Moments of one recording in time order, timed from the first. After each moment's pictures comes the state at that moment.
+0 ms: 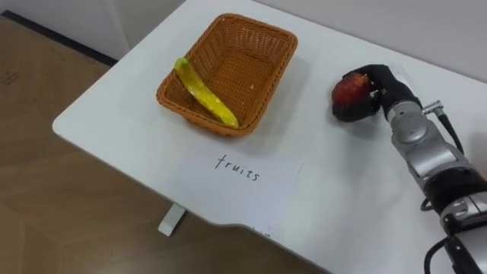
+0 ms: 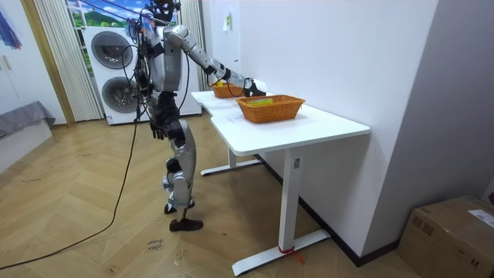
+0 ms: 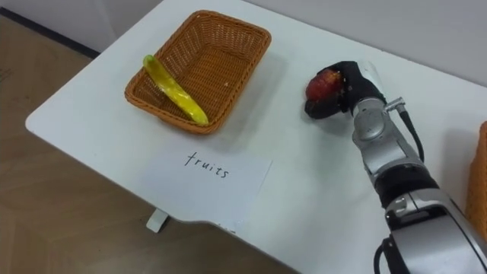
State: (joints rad) left arm 0.22 0.22 -0.10 0.91 0.23 0.16 0.22; right arm -0.71 -0.44 0.29 0.97 -0.13 0.05 -0.11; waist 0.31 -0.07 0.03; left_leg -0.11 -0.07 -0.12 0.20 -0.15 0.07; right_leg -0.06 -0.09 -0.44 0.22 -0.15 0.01
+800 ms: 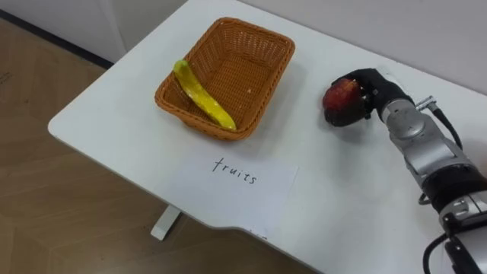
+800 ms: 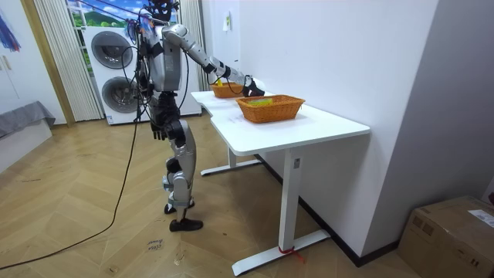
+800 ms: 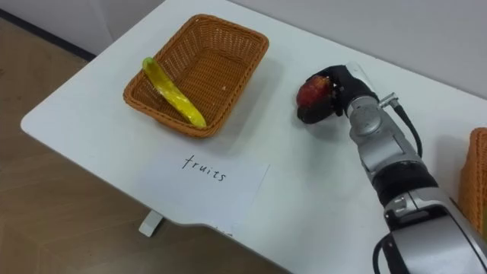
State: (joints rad) left arm 0.21 0.23 -0.04 0.93 0.23 0.18 0.21; right arm -0.71 -0.44 0.29 0.85 -0.16 0.13 0.01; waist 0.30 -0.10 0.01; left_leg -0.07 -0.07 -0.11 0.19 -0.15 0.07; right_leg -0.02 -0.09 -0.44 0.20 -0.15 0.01
